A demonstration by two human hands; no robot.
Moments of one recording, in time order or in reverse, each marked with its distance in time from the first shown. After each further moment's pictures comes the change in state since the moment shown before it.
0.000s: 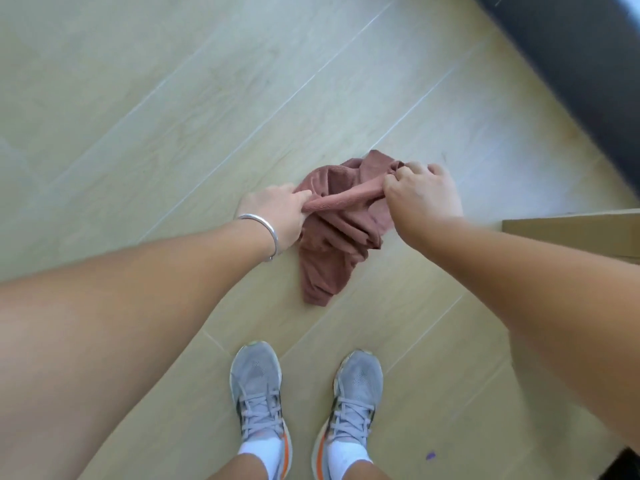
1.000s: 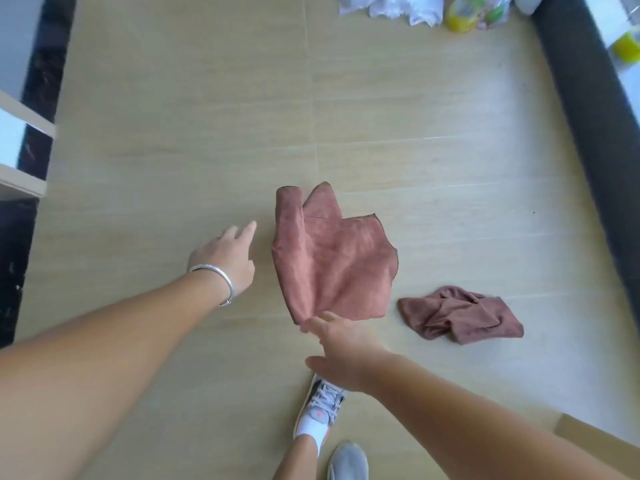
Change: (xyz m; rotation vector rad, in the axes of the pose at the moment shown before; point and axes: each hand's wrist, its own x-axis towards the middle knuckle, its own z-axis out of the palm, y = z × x) left_hand -0.461 -0.209 -0.087 -0.315 0.182 -0.923; right_hand -0.206 -0.333 -0.228 0.378 -0.369 -0.816
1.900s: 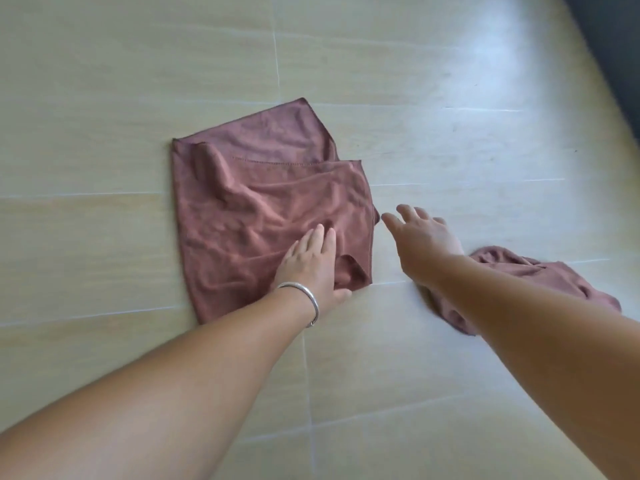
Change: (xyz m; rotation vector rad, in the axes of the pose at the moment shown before) left_hand 0.134 0.156 0.399 -0.201 0.153 0.419; right_hand 0.192 0.322 0.123 -0.775 0.378 0.371
